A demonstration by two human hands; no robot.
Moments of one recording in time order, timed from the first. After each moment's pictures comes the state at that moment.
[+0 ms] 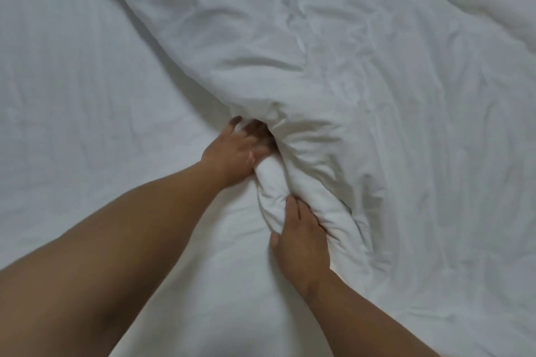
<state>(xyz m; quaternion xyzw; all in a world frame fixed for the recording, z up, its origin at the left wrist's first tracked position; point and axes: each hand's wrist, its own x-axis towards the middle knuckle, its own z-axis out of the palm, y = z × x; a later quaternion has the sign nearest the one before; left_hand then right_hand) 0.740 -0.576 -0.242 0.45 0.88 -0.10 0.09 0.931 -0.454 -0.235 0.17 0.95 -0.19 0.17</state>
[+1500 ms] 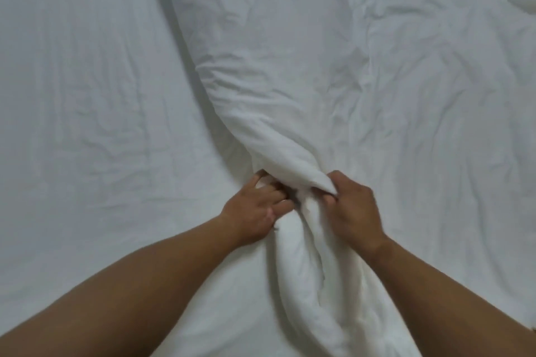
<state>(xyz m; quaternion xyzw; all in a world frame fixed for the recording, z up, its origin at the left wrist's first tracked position) 0.864 -0.805 -0.235 0.52 0.85 0.10 0.06 0.923 -0.590 -0.192 0.17 0.94 -0.28 0.09</state>
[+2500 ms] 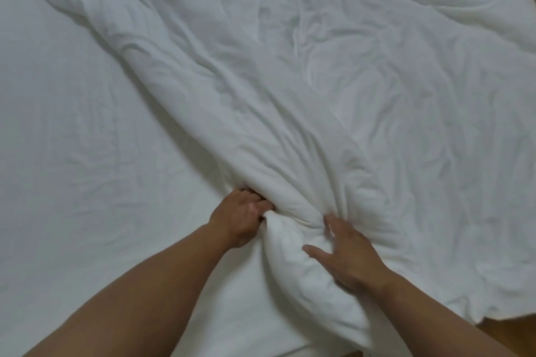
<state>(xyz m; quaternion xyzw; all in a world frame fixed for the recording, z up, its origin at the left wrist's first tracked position) 0.903 -0.704 -0.217 0.41 0.90 0.08 0.14 1.030 -0.466 -0.207 0.15 0.90 -0.32 0.24</state>
